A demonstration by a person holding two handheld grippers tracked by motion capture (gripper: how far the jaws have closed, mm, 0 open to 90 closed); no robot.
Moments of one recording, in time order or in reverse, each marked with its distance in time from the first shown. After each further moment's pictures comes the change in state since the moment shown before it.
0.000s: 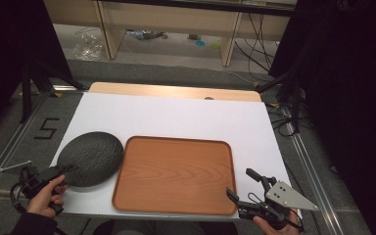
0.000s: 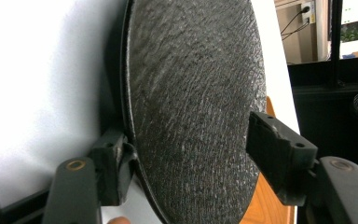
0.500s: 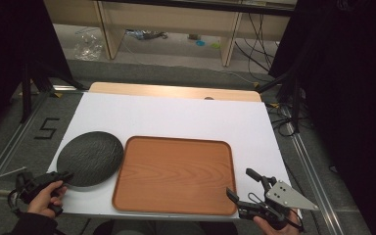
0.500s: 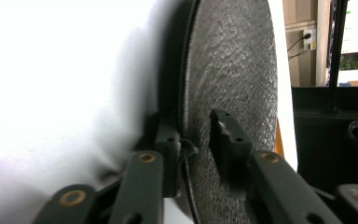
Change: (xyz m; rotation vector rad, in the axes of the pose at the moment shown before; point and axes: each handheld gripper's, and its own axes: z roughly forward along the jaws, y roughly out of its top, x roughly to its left) left arm 0.017 -0.001 -0.003 -0.060 0.022 -0.102; right arm 0.000 0.000 0.000 0.000 0.002 -0.002
